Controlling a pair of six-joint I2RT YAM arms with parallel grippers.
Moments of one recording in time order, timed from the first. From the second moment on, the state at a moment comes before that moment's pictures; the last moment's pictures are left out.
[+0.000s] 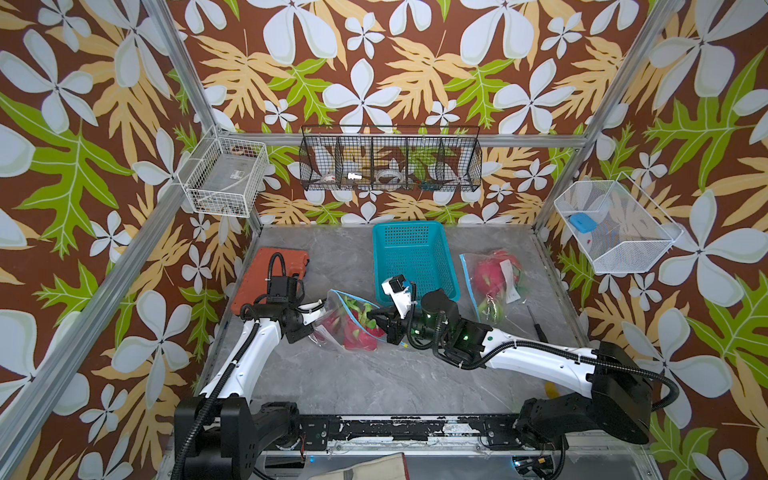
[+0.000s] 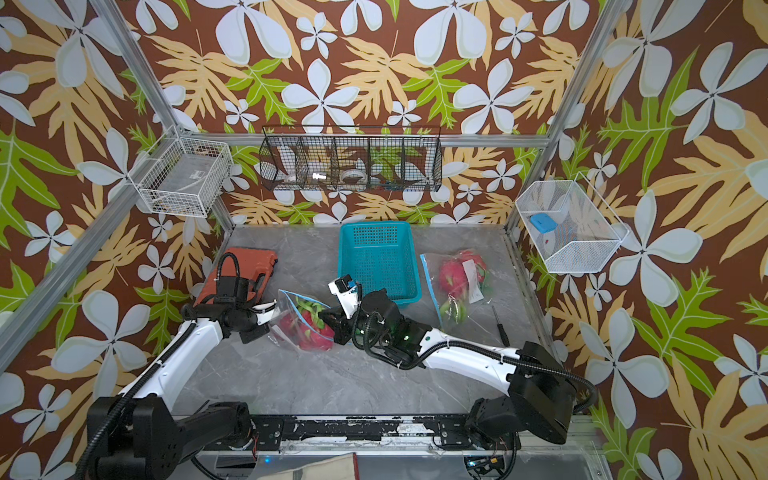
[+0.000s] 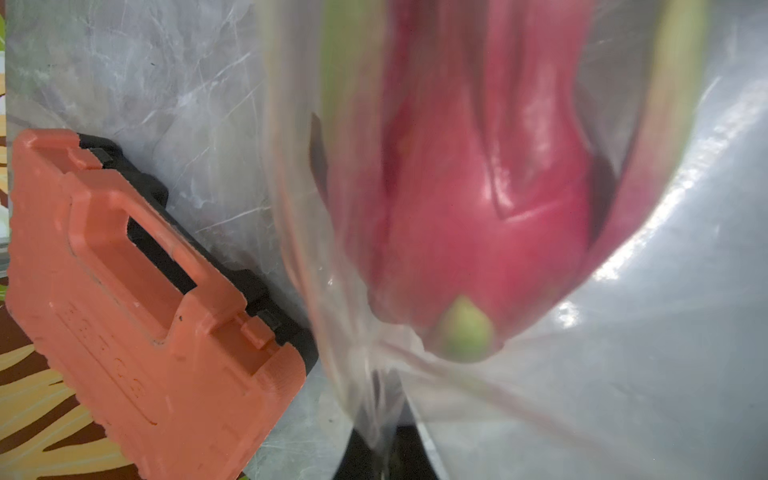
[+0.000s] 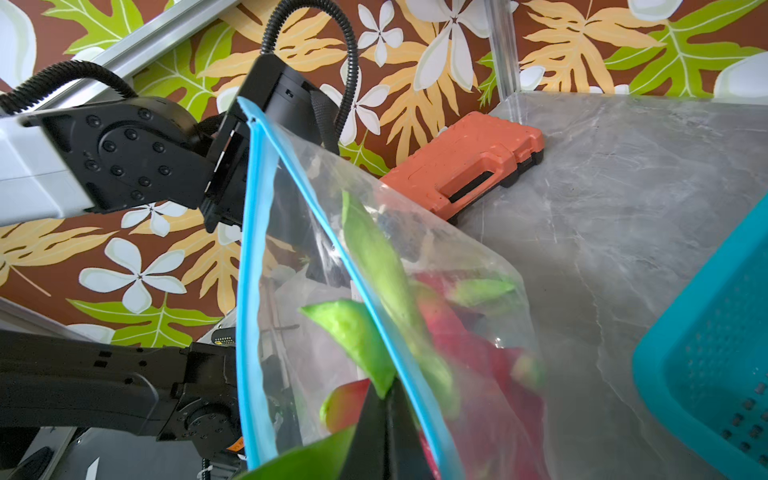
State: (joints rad) left arm 0.00 1.18 0.79 -0.73 0.03 1.08; right arm 0.97 1.41 0.88 0.29 -0.23 0.42
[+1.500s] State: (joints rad) left arm 0.02 1.12 0.70 -0.59 -0.21 1.17; right arm 0.70 1.41 0.98 0.90 -0.44 0.88
